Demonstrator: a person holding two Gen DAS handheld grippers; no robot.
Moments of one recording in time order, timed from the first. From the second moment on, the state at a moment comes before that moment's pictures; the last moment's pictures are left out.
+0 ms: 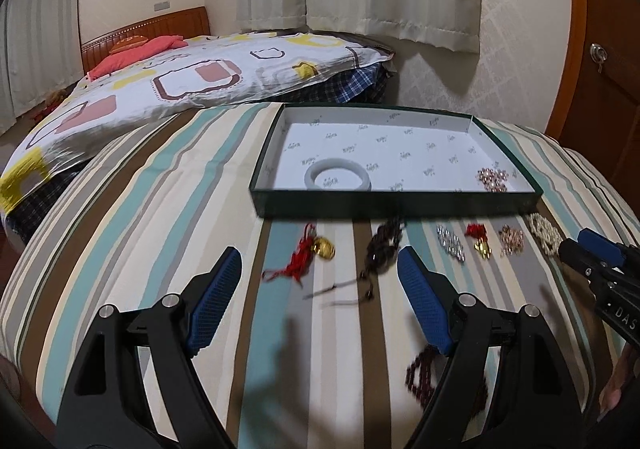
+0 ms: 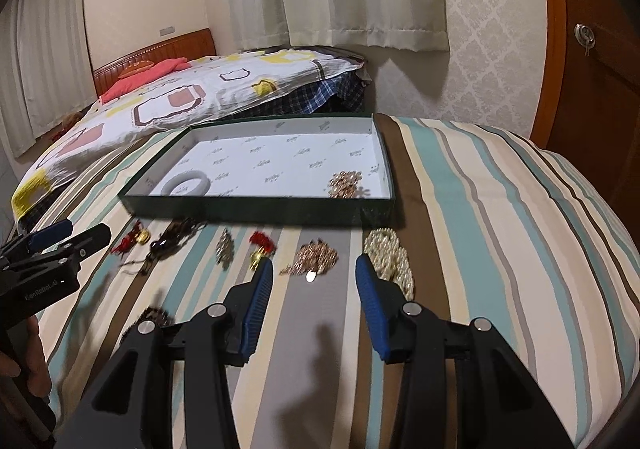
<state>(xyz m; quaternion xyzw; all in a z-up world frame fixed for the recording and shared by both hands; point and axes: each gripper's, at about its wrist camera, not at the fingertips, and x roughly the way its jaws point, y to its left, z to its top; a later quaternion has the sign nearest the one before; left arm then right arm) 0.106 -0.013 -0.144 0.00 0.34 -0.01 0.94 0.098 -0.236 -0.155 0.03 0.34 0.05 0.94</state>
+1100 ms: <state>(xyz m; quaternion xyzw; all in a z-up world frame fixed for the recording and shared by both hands) 0.061 0.017 -0.162 -0.01 0.36 0.01 0.93 0.074 -0.182 -0.195 0.01 0.40 0.10 0.91</state>
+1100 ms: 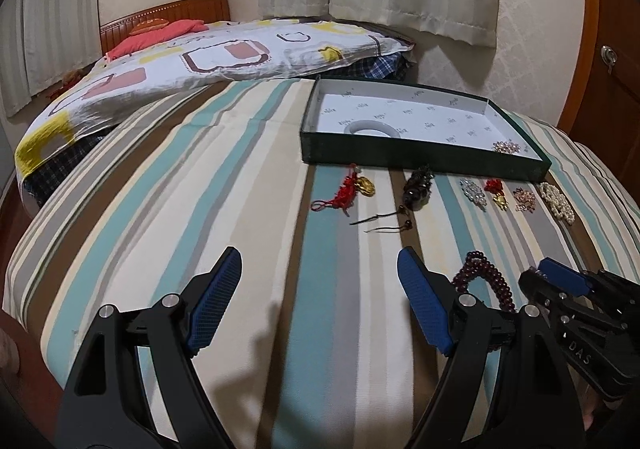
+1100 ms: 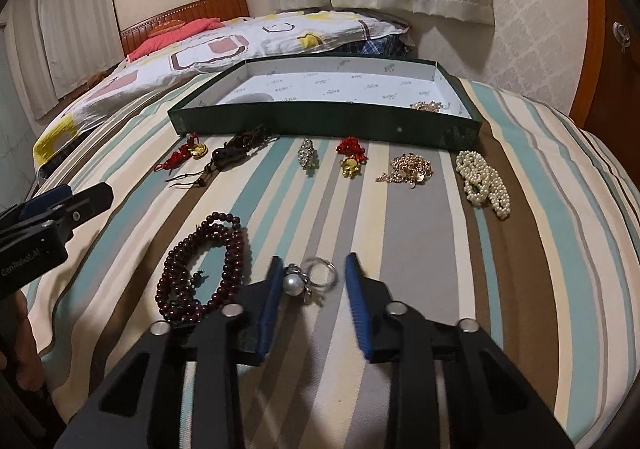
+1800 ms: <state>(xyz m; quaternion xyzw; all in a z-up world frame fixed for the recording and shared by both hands) 0.060 -0.066 -0.176 0.00 0.36 -0.06 0.93 0.068 -0.239 -0.191 0.06 0.38 0.07 0.92</state>
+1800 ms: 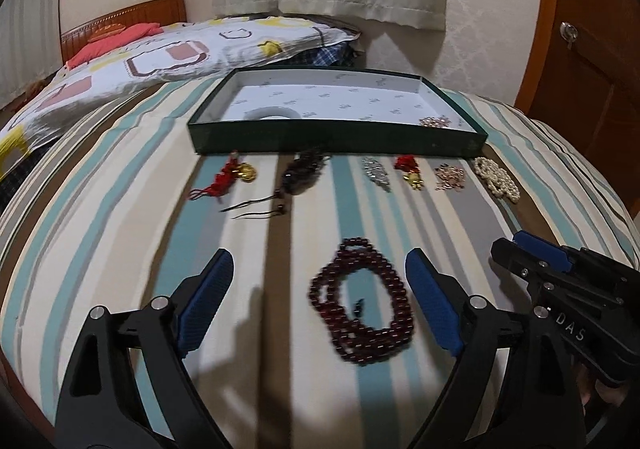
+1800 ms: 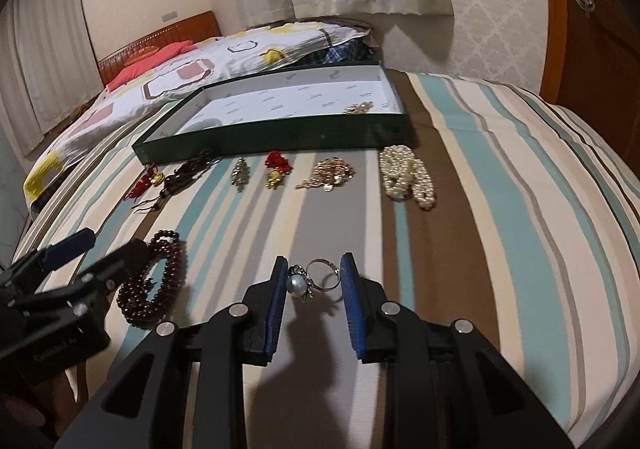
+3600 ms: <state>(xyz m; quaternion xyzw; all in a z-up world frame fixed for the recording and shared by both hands) 0.091 -0.065 -0.141 0.01 0.30 -0.07 0.95 0.095 -0.232 -0.150 0.05 0.32 0.07 0.94</state>
